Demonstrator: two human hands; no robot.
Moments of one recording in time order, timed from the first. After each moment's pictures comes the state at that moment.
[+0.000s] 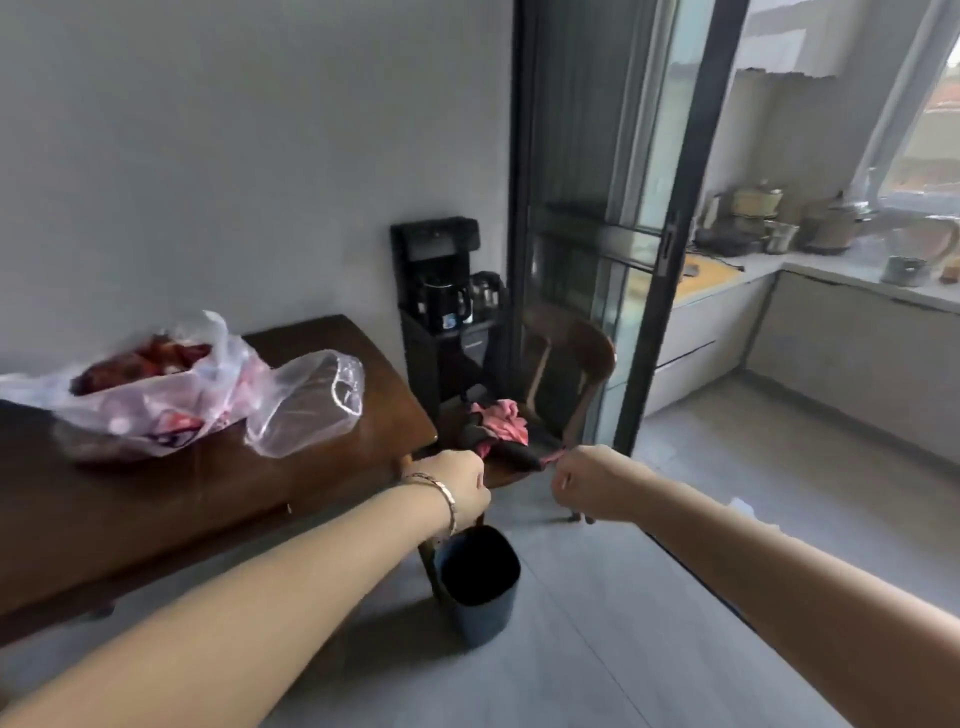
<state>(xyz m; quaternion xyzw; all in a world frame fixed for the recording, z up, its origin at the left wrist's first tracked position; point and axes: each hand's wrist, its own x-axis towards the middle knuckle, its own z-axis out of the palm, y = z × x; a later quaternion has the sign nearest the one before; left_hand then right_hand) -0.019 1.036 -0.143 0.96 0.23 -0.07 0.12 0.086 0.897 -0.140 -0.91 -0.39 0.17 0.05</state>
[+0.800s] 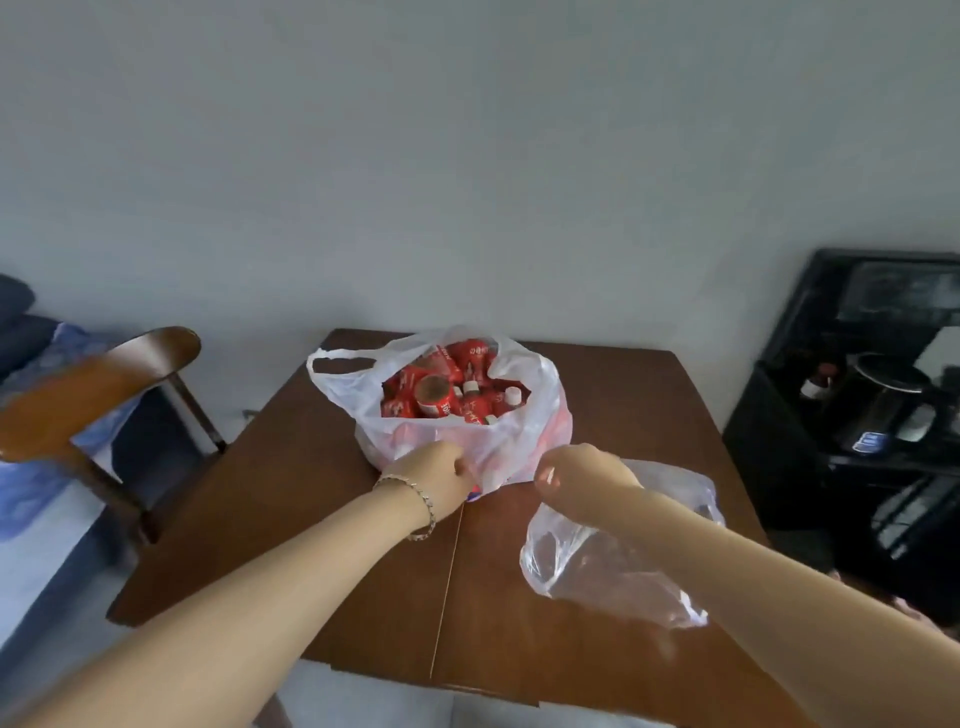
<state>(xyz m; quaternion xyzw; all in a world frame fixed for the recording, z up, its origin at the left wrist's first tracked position) -0.084 1.566 -0.184 0.79 0.57 0.03 0.20 0.088 1.521 -0.187 -0.73 -0.66 0.17 0.03</state>
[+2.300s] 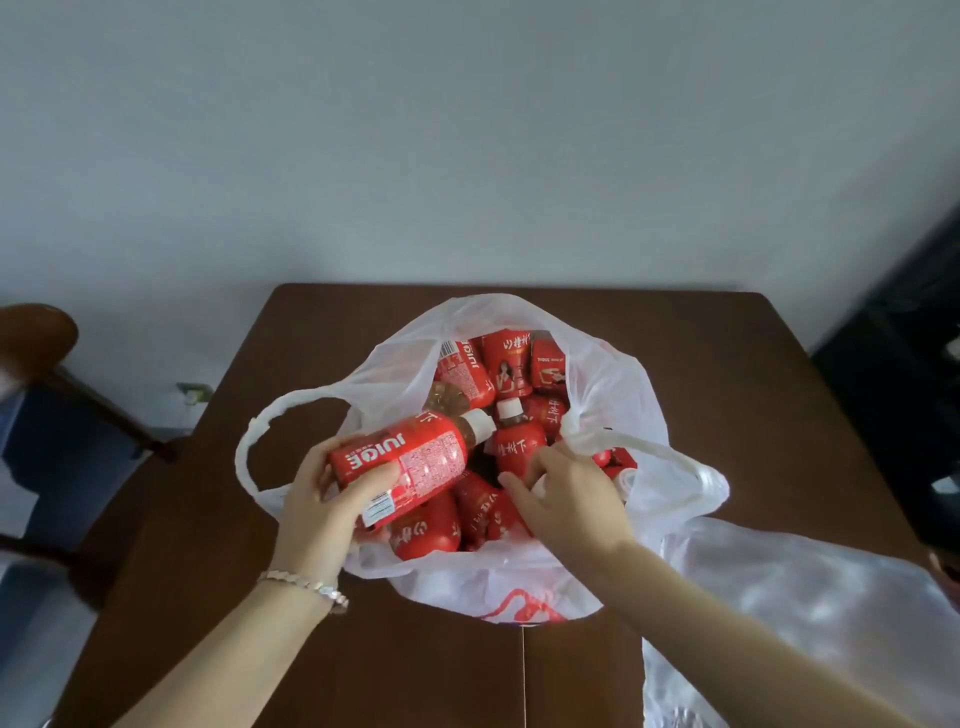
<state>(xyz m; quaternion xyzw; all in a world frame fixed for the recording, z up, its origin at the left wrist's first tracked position) -0.154 1.808 -0.264 0.44 0.57 0.38 0.58 0.040 1.755 -0.276 -0.77 -0.55 0.22 0.24</state>
